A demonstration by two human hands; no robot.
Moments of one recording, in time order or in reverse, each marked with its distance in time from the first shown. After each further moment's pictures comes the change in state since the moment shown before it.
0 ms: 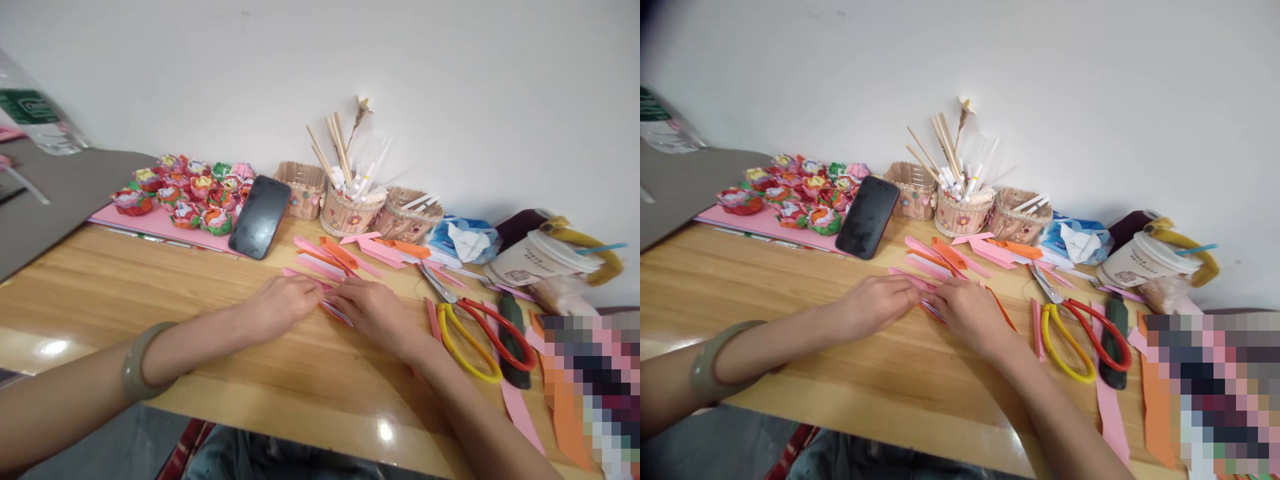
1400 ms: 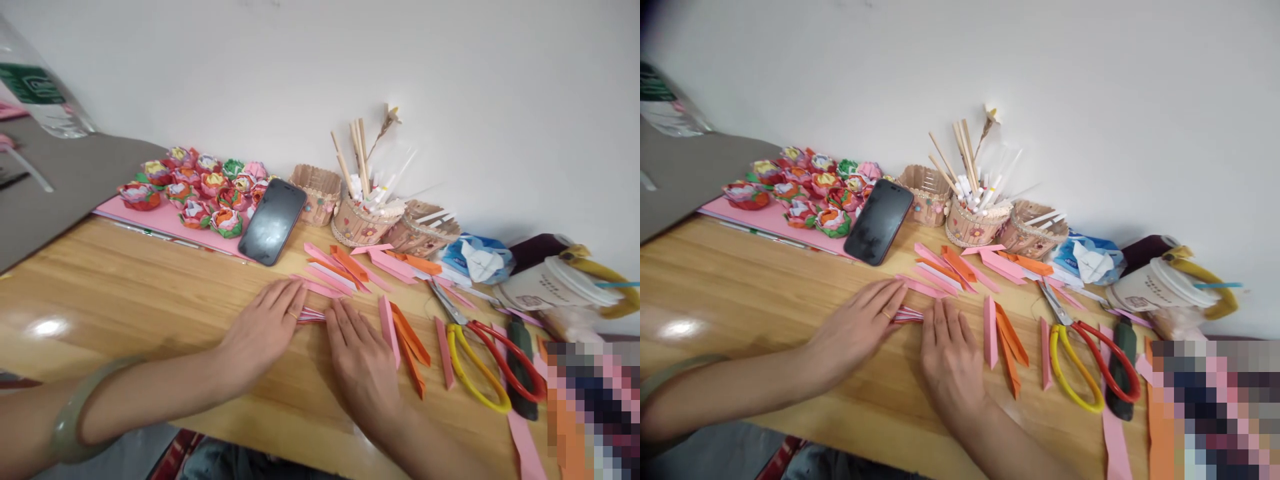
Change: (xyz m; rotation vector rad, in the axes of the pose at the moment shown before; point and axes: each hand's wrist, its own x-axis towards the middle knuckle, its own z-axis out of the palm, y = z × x) left_hand -0.038 0.014 0.014 0.234 0.003 -0.386; right_hand -0.019 -0.034 0.050 -0.600 0.358 -0.096
